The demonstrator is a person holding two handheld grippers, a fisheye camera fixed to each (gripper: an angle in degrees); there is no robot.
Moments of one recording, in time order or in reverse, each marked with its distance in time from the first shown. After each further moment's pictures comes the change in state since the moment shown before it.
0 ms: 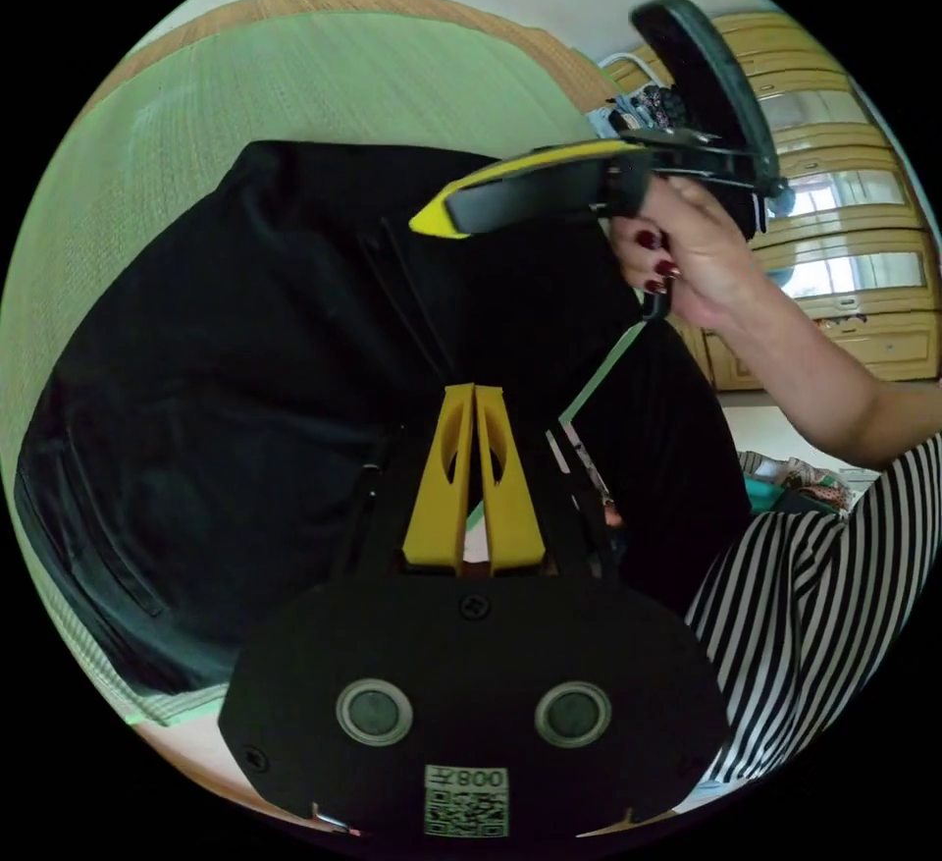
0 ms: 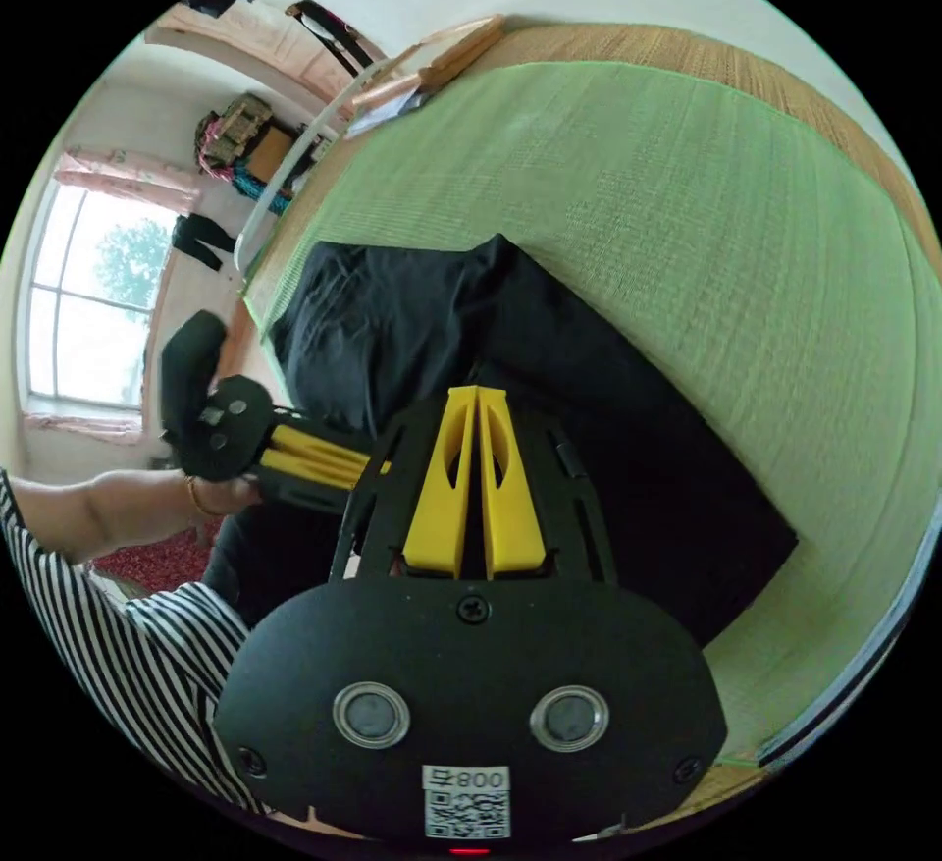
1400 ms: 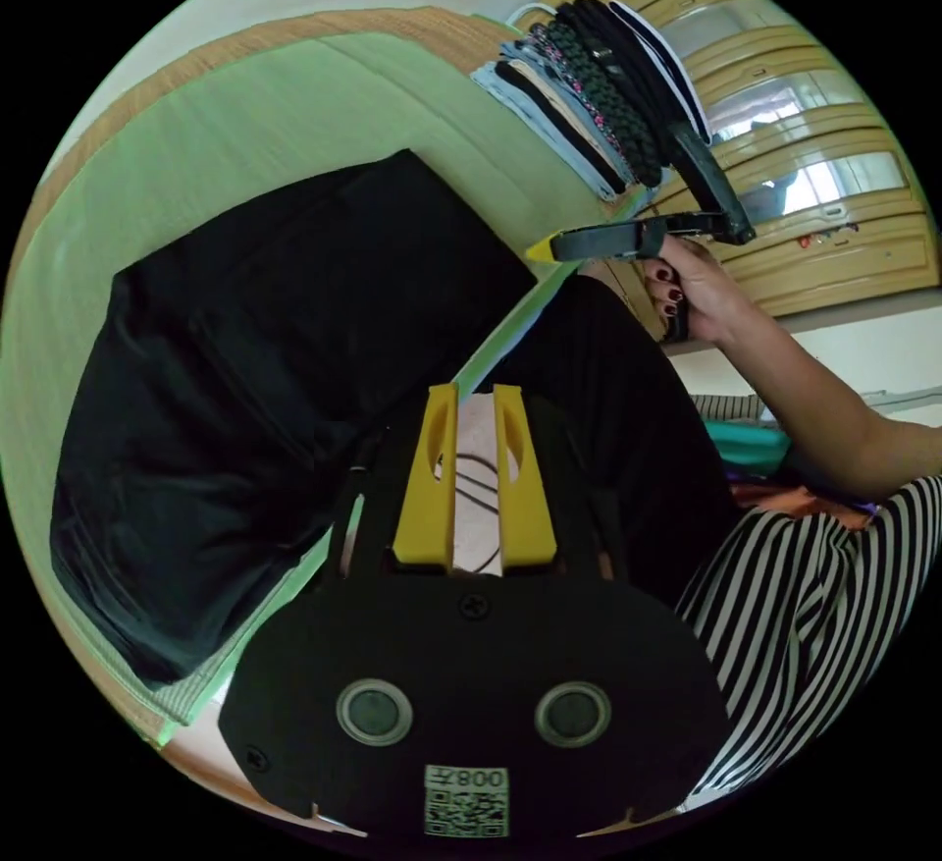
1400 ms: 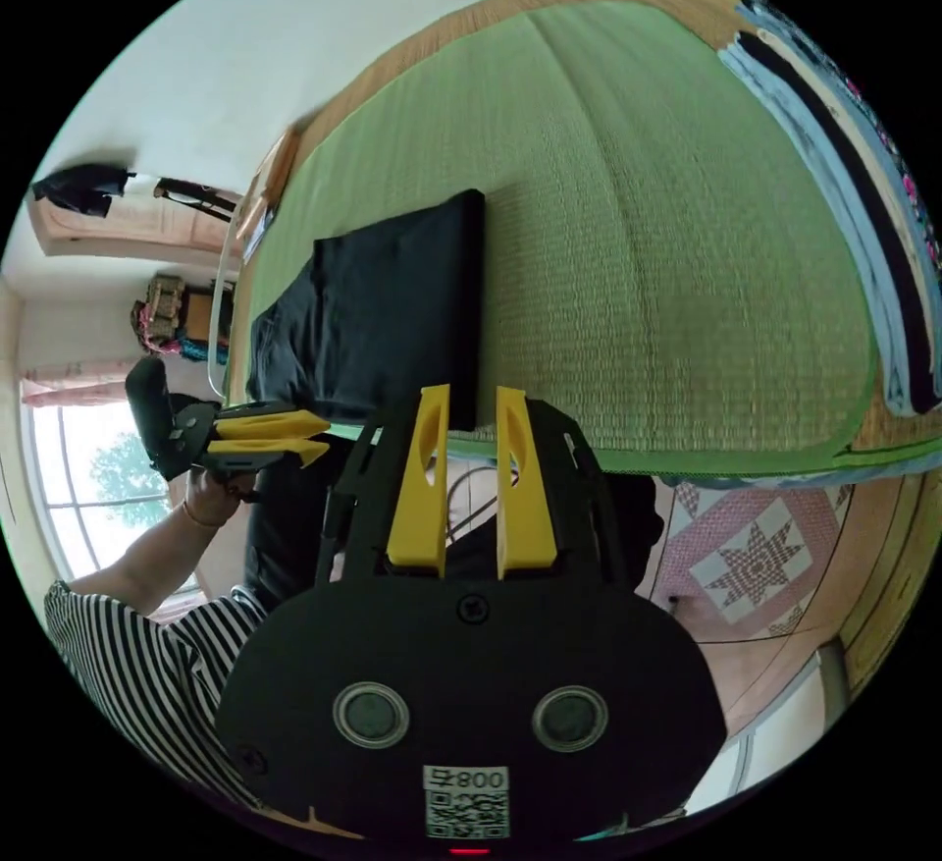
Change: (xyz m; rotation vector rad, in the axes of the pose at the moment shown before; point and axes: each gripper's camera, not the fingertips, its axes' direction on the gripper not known) left arm 0.248 0.001 0.083 -0.062 -0.060 0.213; right arm 0.191 0.274 -0.187 0.186 -0.109 0.533
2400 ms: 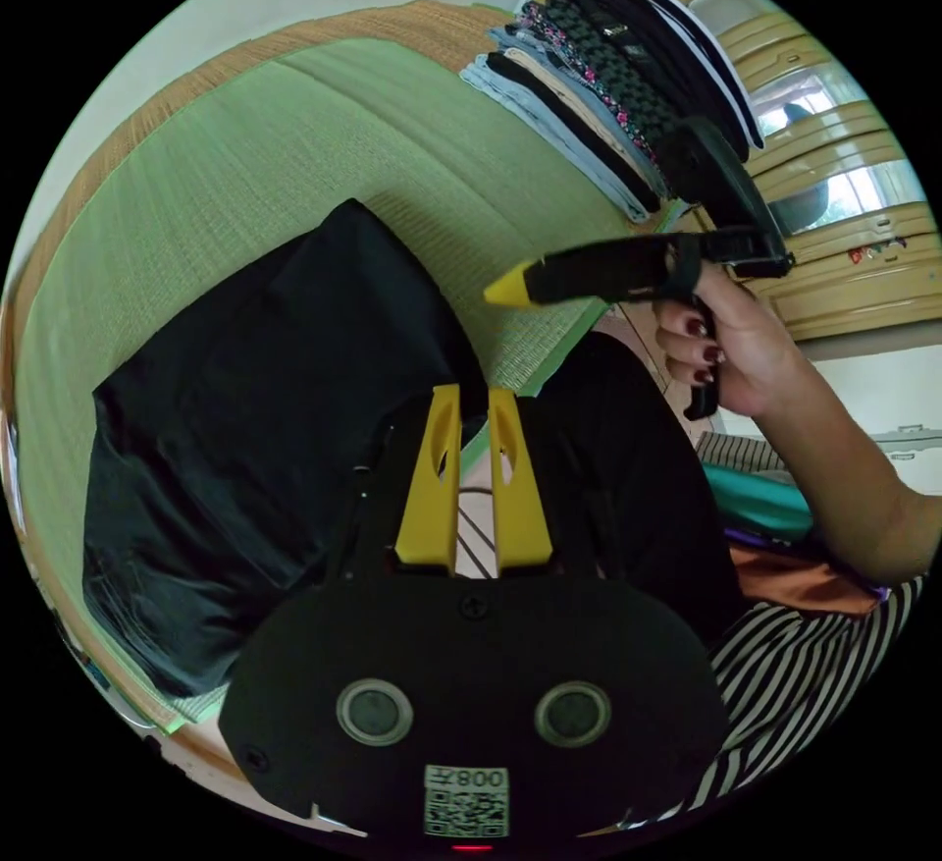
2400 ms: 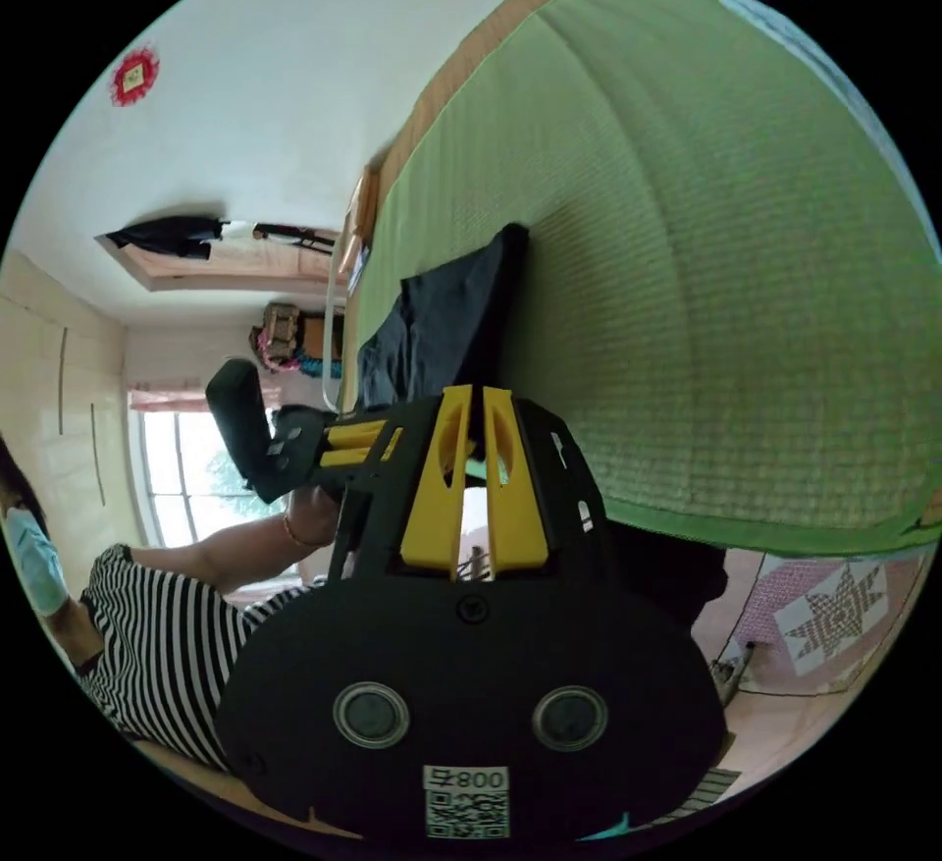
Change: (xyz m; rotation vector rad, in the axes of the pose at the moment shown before) left arm 0.132 -0.099 0.064 -0.003 -0.109 -0.033; right arm 0.087 -0.033 -0.122 0.058 -0.370 0.014
